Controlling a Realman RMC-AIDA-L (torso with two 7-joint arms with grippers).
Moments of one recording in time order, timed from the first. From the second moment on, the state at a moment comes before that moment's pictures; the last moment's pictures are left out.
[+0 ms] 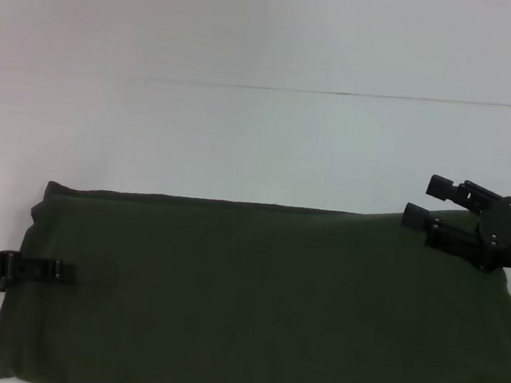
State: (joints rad) left arm -0.51 -2.11 0.42 0.93 2.59 1.55 -2.32; right arm 0.48 2.07 -0.35 -0.57 -2.02 -1.66 1.31
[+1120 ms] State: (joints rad) left arm -0.54 -2.11 0.51 0.92 2.58 1.57 -2.36; right arm 0.48 2.07 -0.35 -0.57 -2.02 -1.65 1.31
